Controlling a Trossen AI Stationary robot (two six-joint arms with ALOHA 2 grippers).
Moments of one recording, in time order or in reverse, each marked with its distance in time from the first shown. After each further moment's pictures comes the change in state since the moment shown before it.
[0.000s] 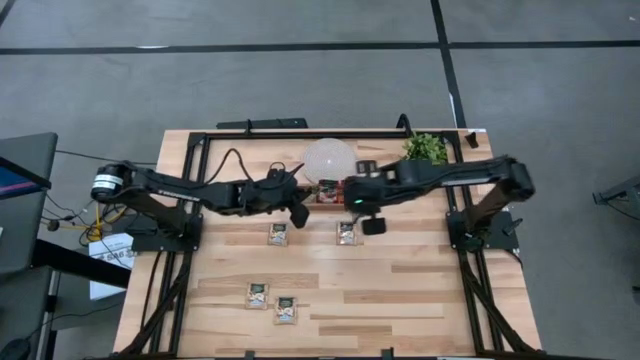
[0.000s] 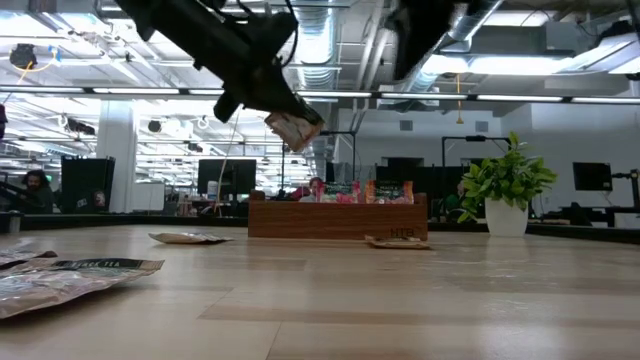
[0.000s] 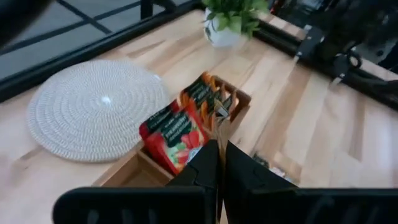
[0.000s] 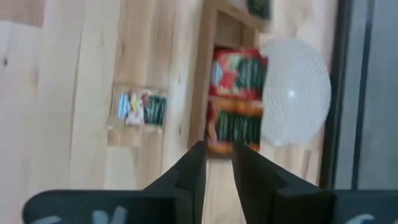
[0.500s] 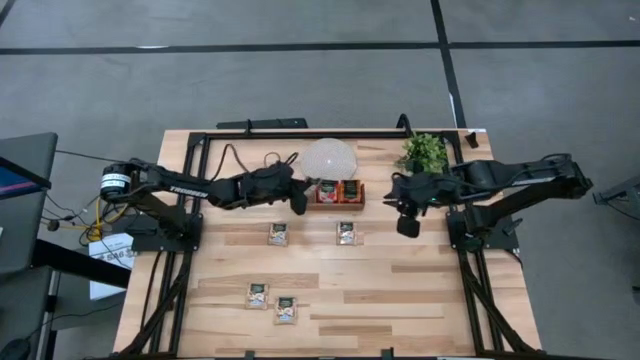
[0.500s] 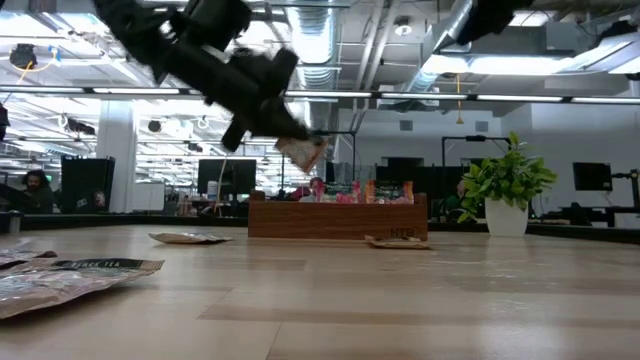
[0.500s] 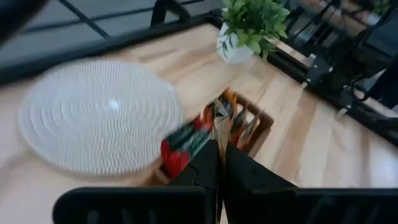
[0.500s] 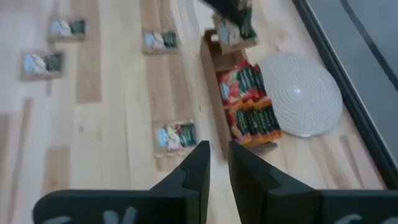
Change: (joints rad) left arm 0.144 0.067 -0.130 0.304 0.131 -0.032; right arm 0.071 -0.546 -0.451 0.252 -0.004 0.328
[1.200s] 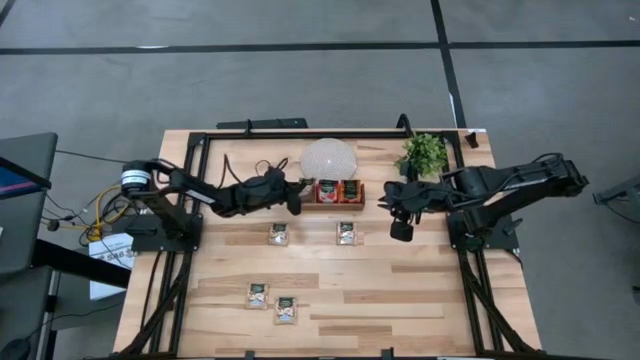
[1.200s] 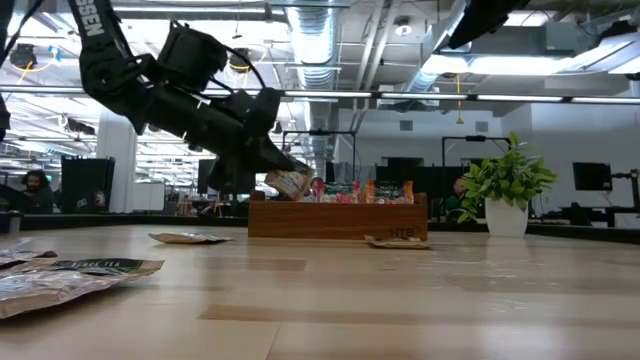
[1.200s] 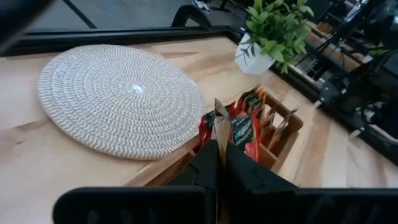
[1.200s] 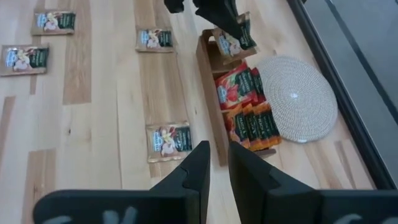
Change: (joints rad) left arm 0.027 0.157 -0.217 0.482 -0.041 -0.065; right arm 0.054 0.044 -0.012 0.046 0.073 0.012
